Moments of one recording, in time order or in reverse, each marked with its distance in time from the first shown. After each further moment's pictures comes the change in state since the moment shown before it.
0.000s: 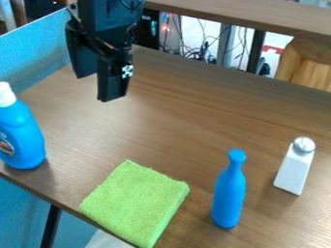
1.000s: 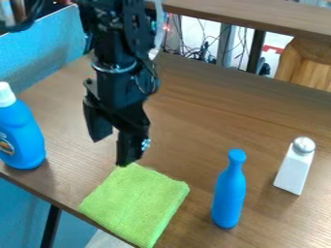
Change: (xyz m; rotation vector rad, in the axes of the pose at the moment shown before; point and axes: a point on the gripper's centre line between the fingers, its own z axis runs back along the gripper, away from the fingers) arm 0.000 -0.030 -0.068 -0.024 0.001 0.077
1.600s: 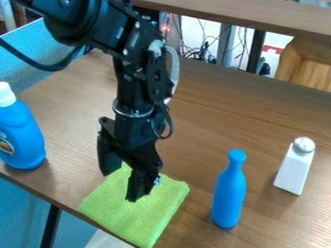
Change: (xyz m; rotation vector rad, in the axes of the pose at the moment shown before) arm 0.000 -0.017 -0.045 0.000 0.105 -0.006
